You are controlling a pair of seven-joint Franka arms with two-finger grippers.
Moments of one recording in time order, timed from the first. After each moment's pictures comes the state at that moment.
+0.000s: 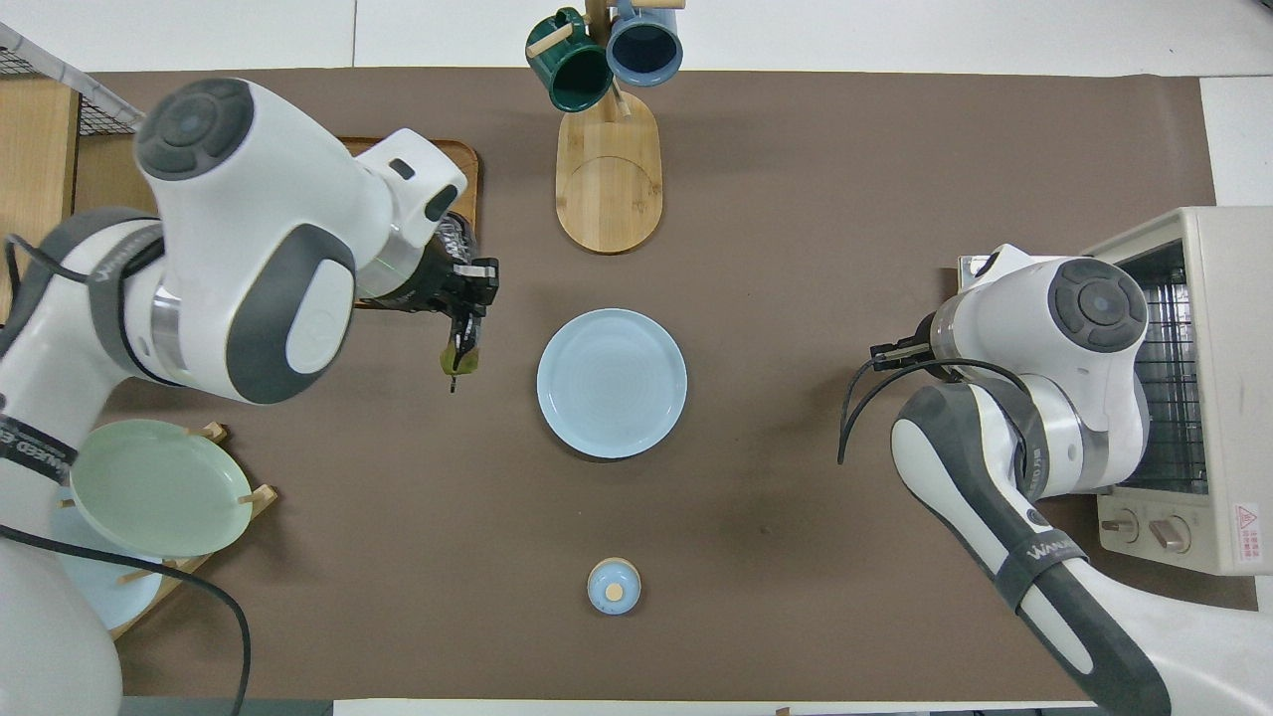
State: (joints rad) left arm -0.36 0.24 -0.08 -1.68 -0.18 1.90 -0.34; right arm 0.15 0.13 -0.01 -2.20 0.02 2.35 -0.01
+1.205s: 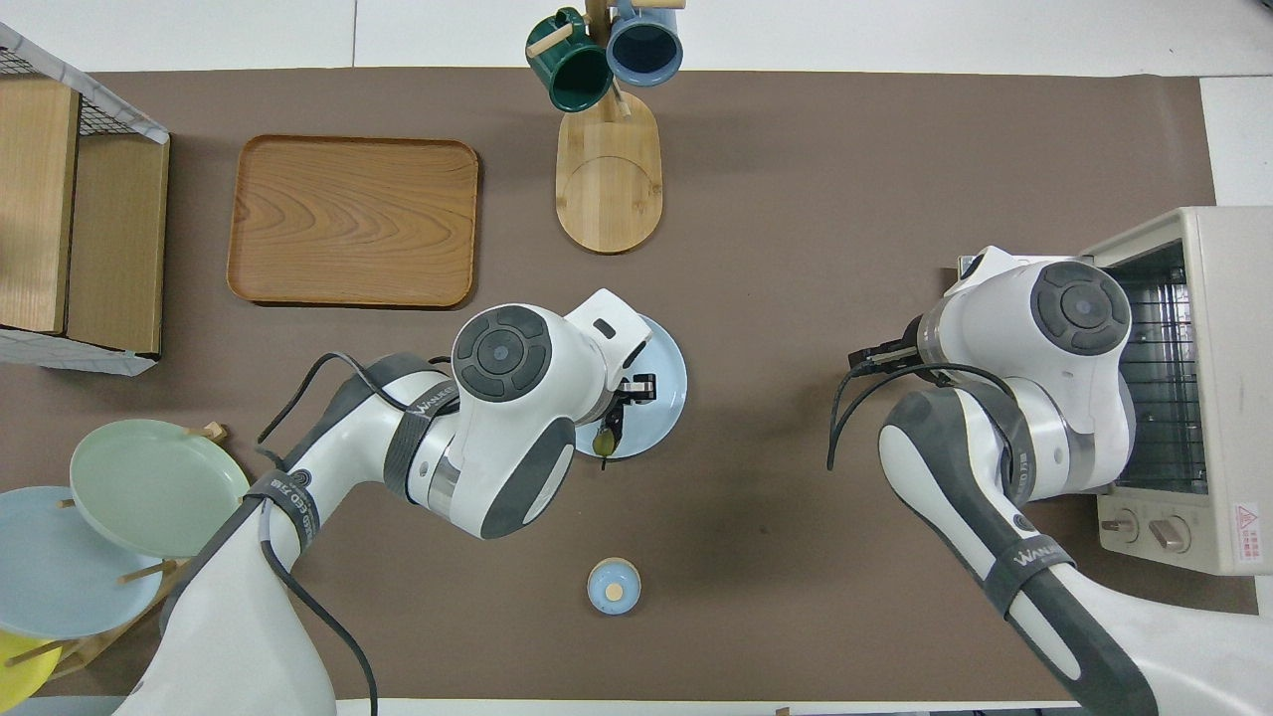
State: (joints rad) left arm -0.62 0.27 -0.07 -1.97 -0.19 2.32 -0.51; right arm 0.18 0.13 -0.01 -2.20 0.02 2.35 -0.01
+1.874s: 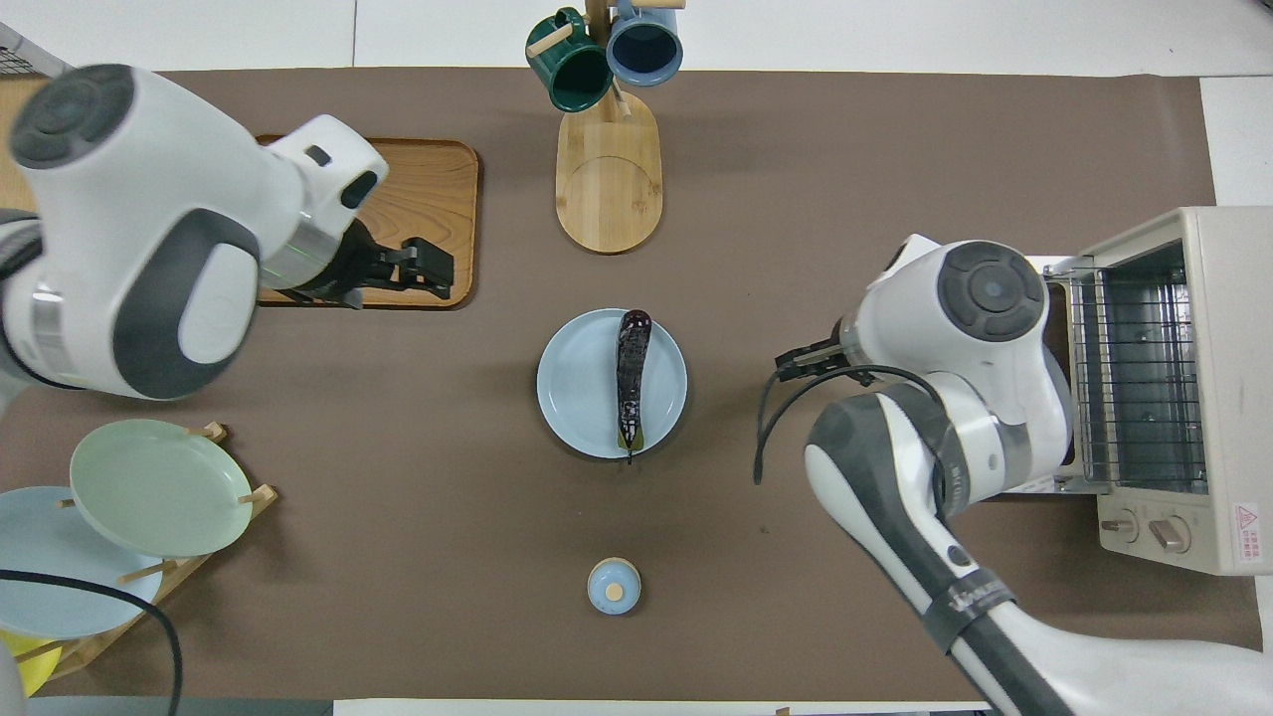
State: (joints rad) left arm -0.25 0.18 -0.04 -1.66 -0.19 1.83 -0.22; right arm 0.30 0.13 0.06 -2.04 0.02 2.18 0.13
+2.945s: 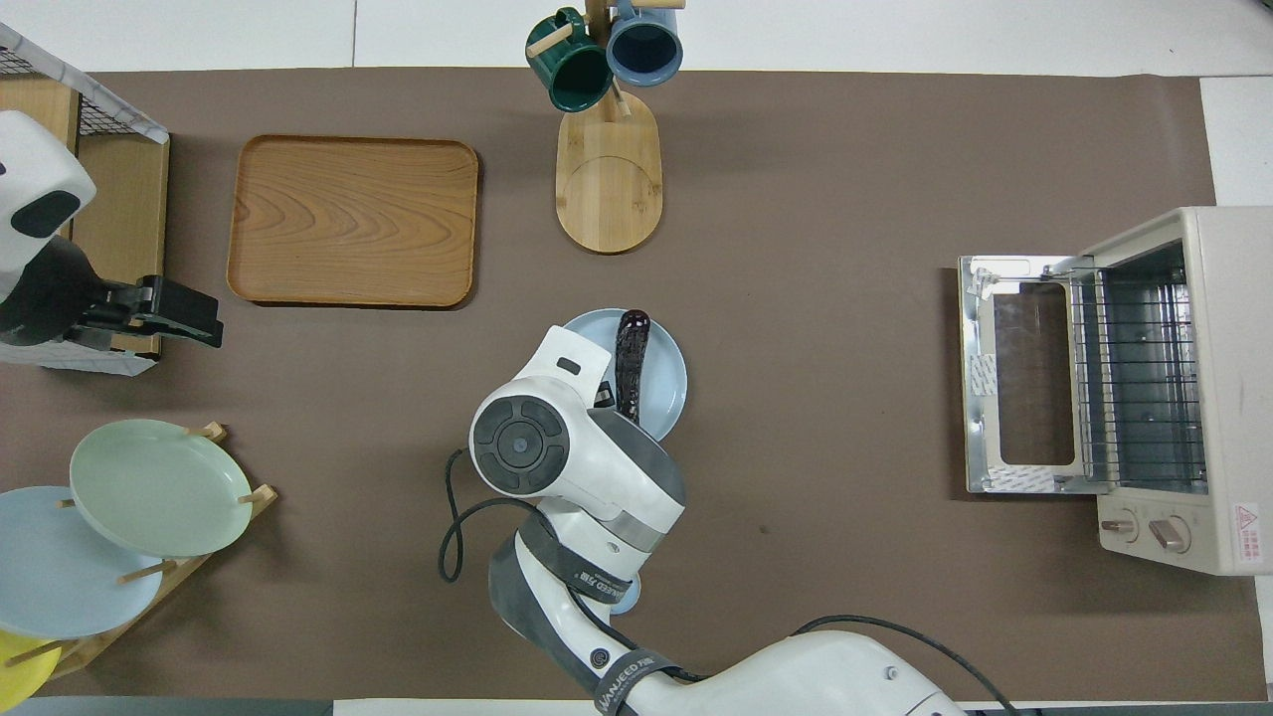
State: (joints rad) left arm -0.08 -0.01 -0.05 -1.63 -0.04 1.52 -0.06; right arm 0.76 0.50 0.05 -1.72 -0.13 2.35 0.58
